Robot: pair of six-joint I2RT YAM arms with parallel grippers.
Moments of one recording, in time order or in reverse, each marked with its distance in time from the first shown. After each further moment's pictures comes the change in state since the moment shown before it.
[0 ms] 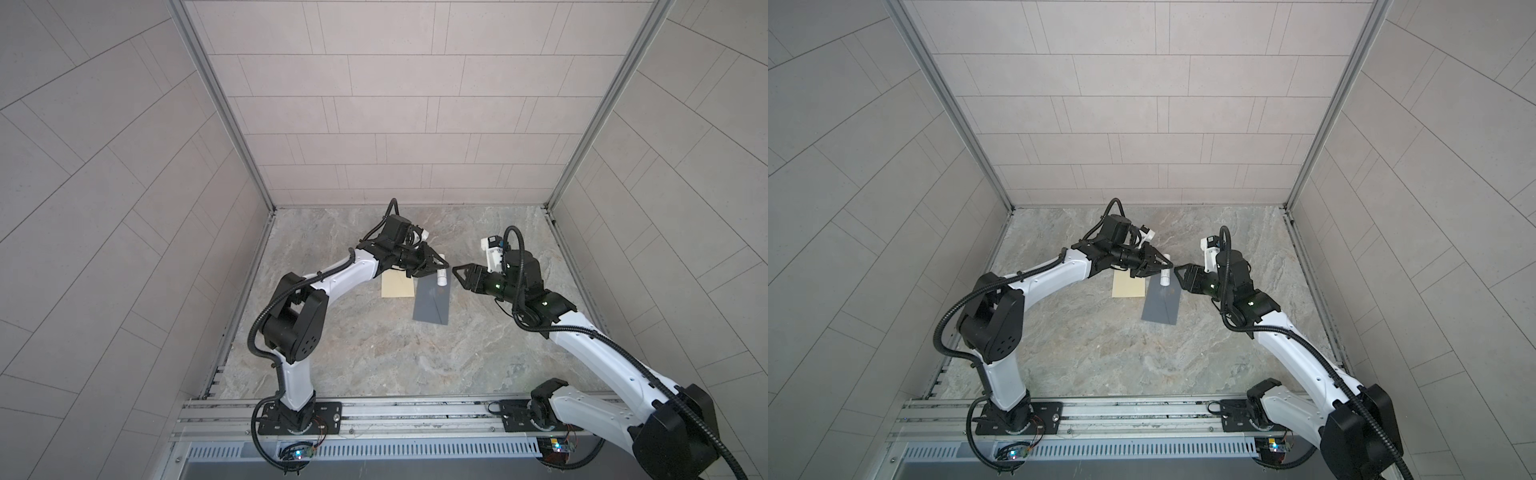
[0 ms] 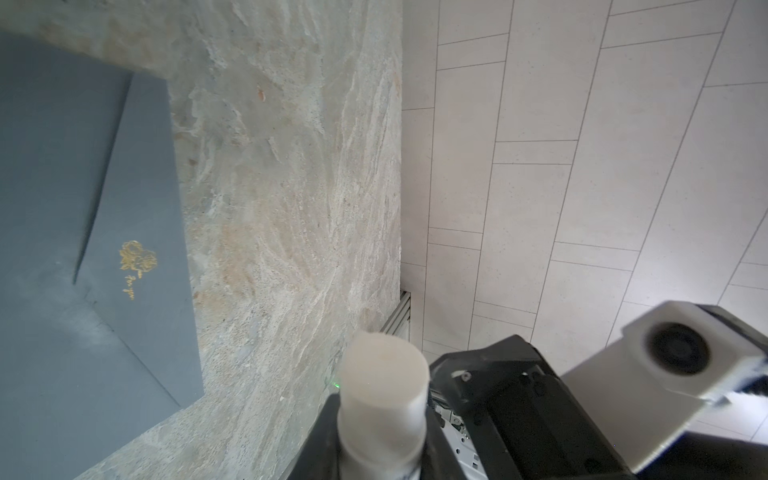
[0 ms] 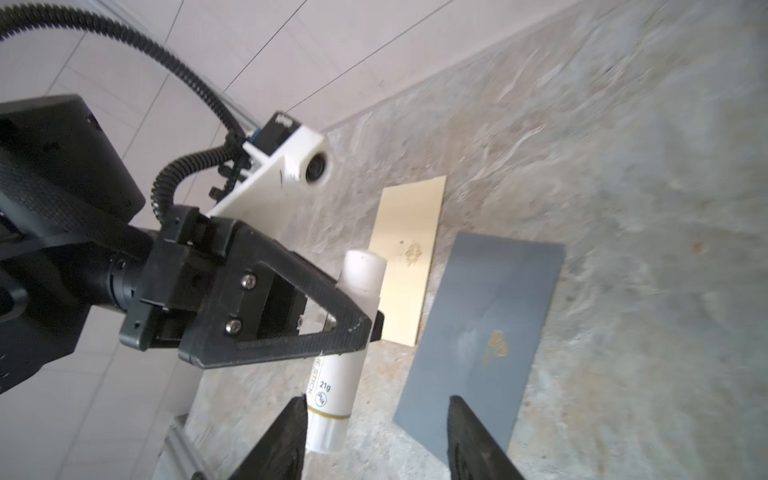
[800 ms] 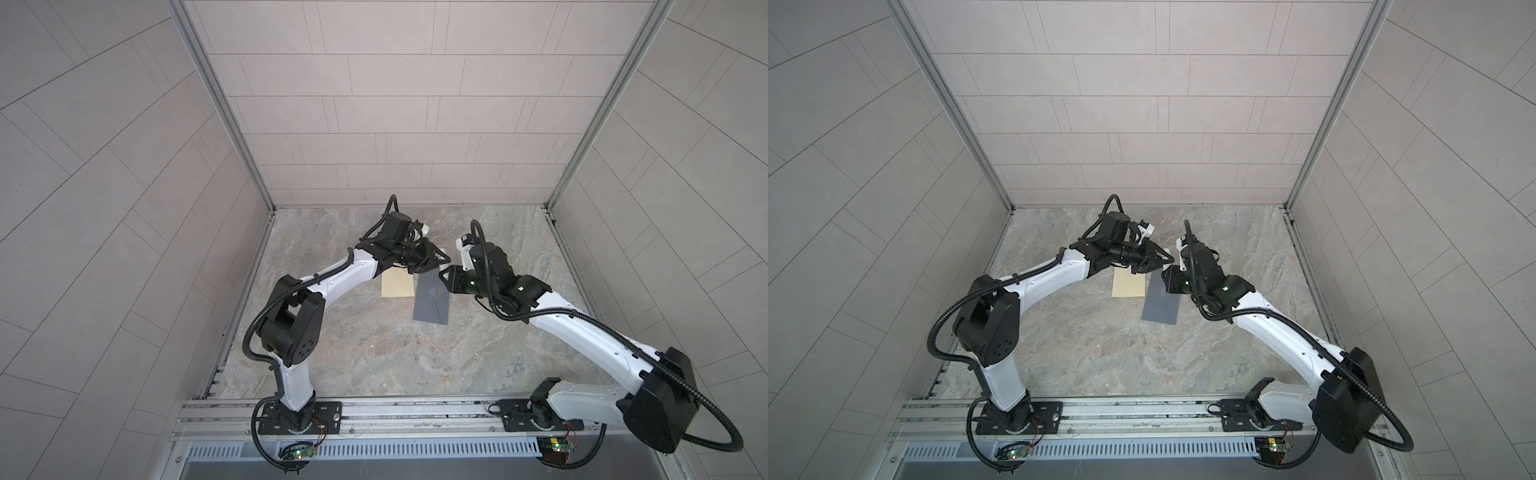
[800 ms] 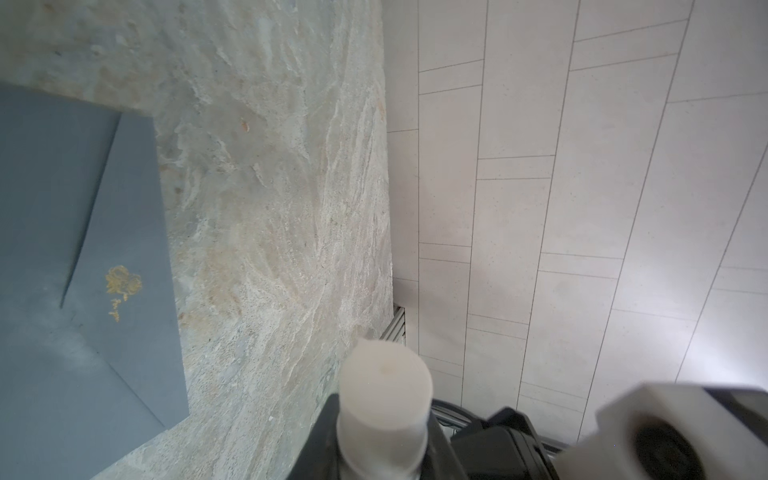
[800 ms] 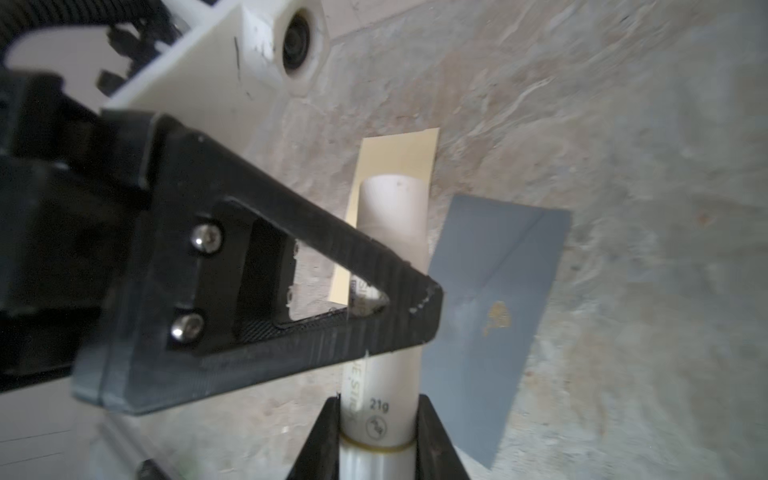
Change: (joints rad) left arm -0.009 -0.019 0.005 0.007 -0.069 -0.045; right arm 0.278 0.193 0.282 -0.339 0.431 -0.069
